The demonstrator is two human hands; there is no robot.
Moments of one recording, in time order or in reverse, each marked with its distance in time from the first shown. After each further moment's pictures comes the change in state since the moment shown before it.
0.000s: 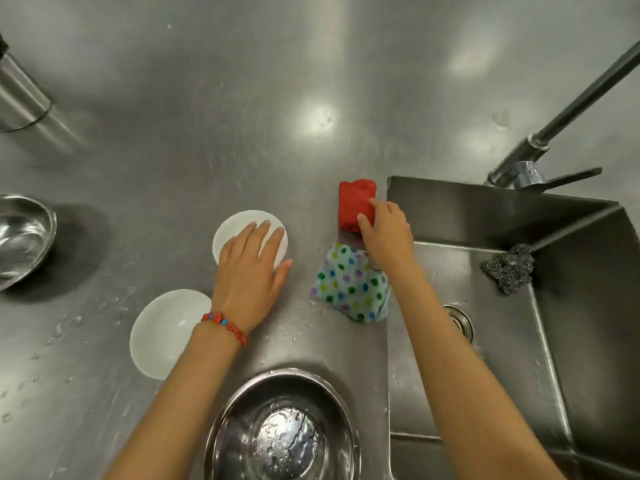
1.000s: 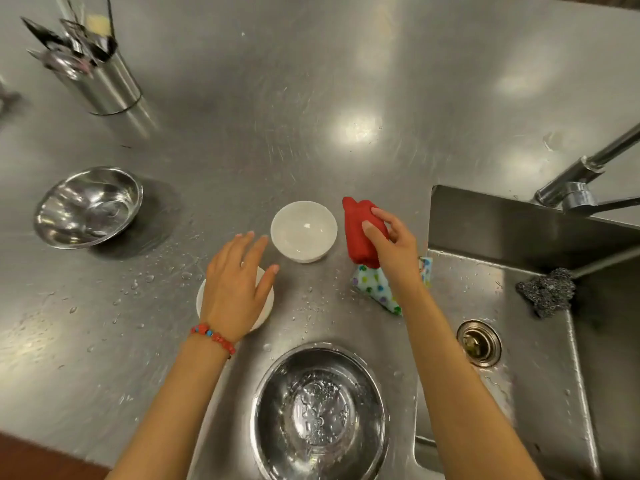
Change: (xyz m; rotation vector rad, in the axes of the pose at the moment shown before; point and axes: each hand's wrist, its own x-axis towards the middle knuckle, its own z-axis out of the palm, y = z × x) left_hand -0.070 -0.053 -0.032 -0.120 0.107 -0.223; right_hand -0.071 -0.072 0.001 1.032 -0.144 0.194
